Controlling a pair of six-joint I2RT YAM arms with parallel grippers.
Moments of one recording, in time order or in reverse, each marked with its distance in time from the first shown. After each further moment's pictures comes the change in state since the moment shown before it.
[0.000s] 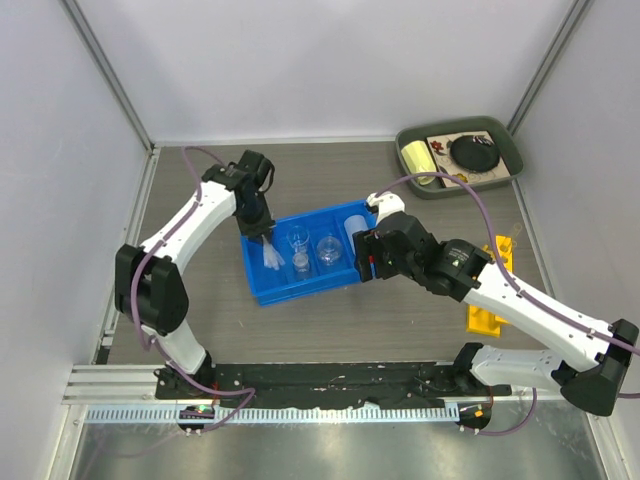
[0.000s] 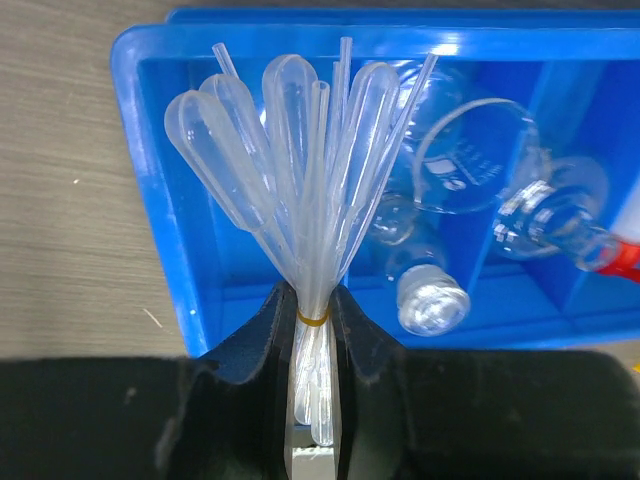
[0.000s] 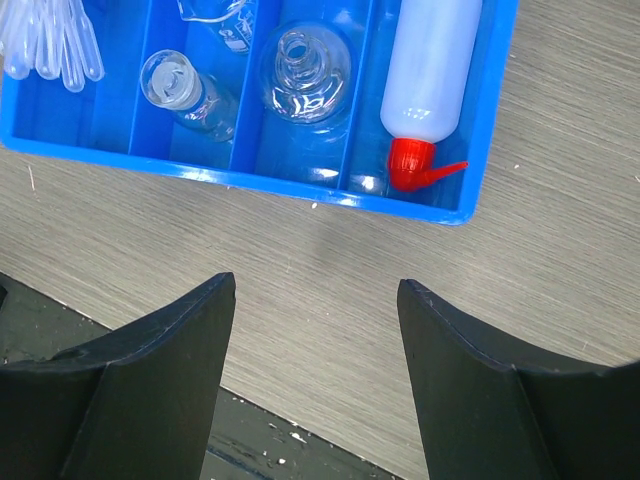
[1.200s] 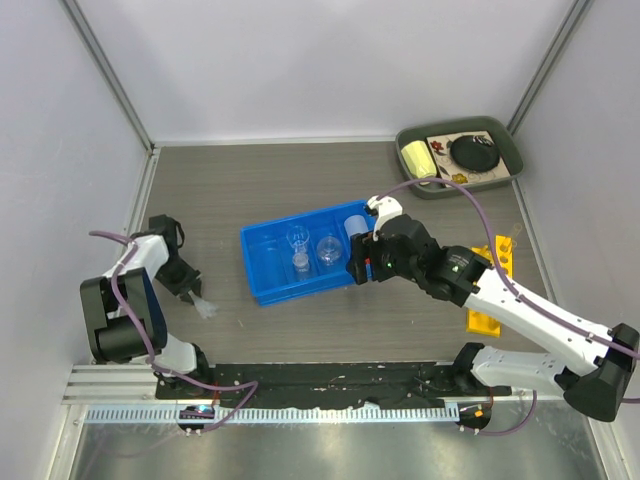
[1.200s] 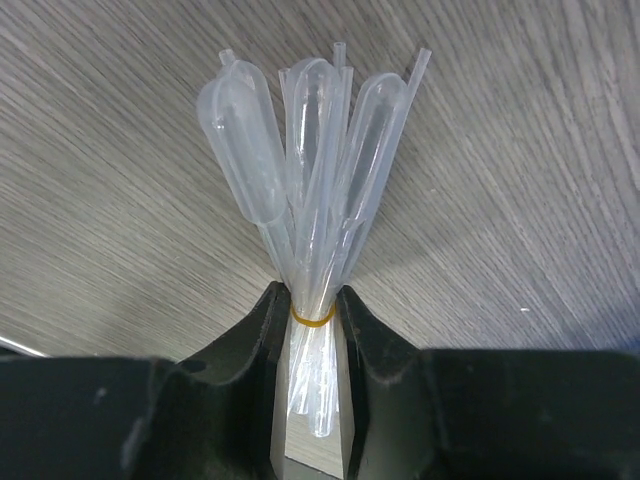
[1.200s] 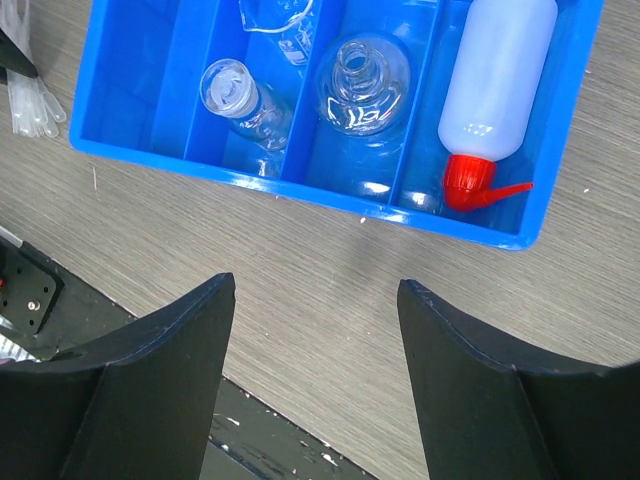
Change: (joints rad) left arm 0.635 -0.197 -0.707 0.269 -0.081 0.038; right arm -0.022 -0.045 -0.094 0.145 -0.114 0.009
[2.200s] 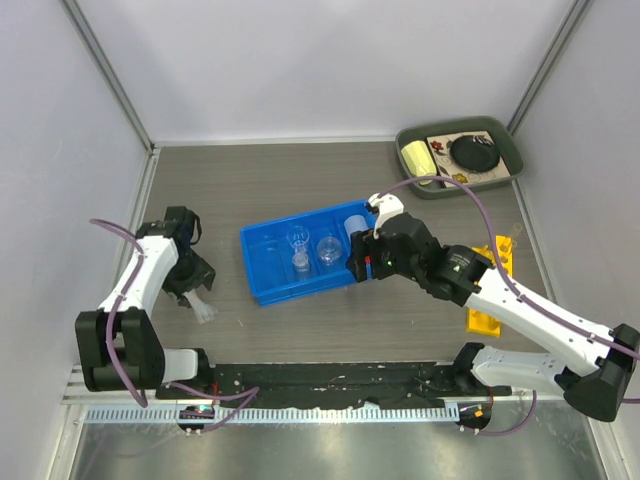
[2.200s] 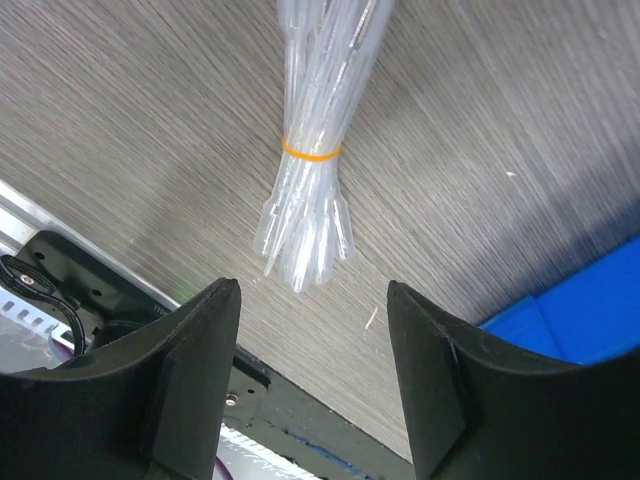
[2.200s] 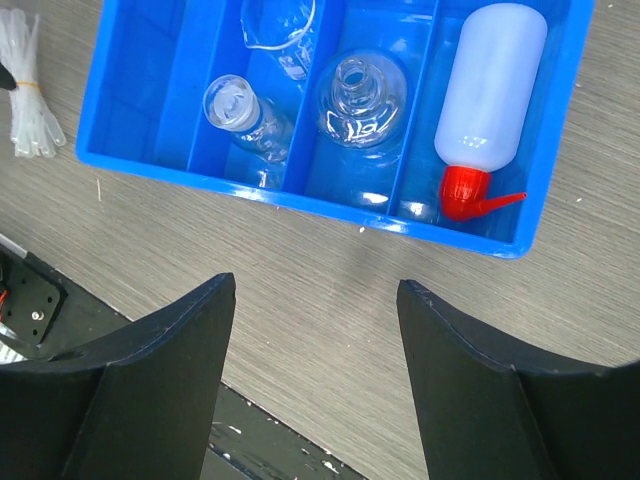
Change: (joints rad) left arm -0.212 -0.200 0.125 -0.311 -0.116 -0.167; right arm -0.001 0.020 0.013 0.006 0.019 0.002
